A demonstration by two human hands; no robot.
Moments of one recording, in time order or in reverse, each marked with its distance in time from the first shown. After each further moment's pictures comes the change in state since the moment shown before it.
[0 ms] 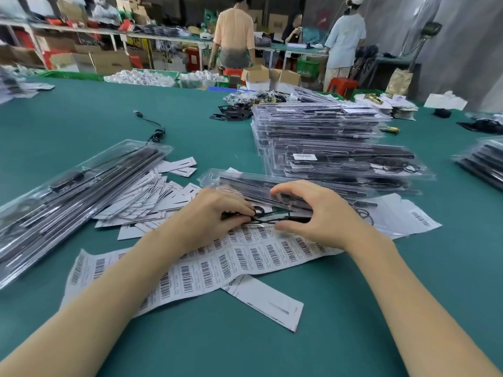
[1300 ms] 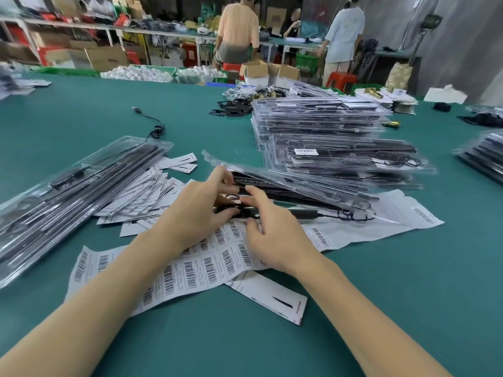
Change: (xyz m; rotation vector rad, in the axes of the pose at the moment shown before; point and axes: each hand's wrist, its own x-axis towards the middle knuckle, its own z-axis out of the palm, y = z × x) left_hand -0.011 -0.004 -0.003 -0.038 0.130 -0.237; right_hand -0.001 -0.079 0.059 0.170 0.037 0.171
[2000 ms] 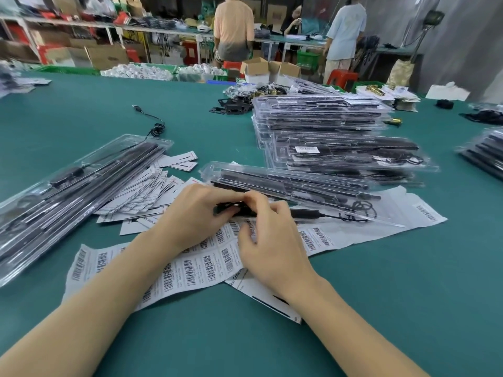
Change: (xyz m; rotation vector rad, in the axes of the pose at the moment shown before) left_hand -0.003 0.001 0.001 0.050 0.032 0.189; right_hand -0.019 -0.015 0.015 0.014 0.226 -0.077
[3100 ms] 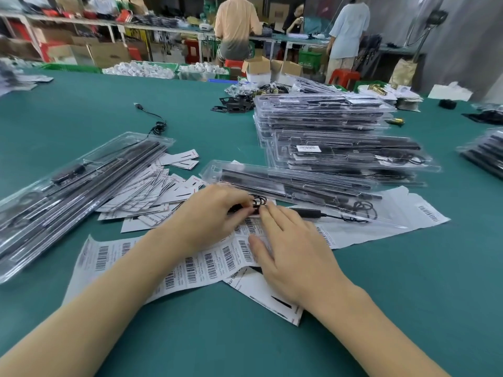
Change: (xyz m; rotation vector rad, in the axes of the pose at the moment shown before) left_hand 0.005 0.013 0.005 0.064 -0.174 -0.047; right_hand -0.016 0.016 -0.026 -0.484 -0.296 -0.012
